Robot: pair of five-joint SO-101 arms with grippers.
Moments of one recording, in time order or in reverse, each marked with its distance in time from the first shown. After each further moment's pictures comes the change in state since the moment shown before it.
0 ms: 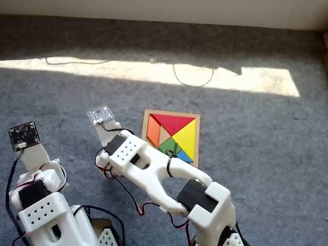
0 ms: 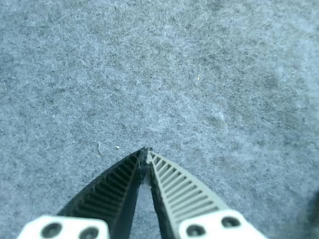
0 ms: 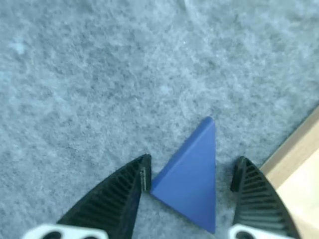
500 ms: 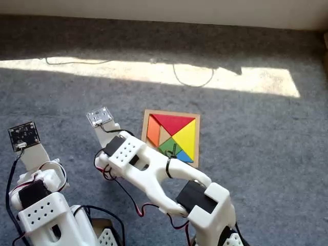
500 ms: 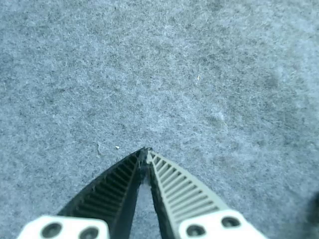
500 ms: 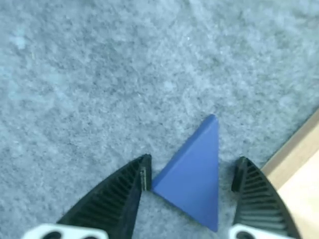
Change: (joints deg) left arm 0.0 0.0 0.0 0.0 0.0; right arm -0.8 0.0 0.0 0.2 -0.1
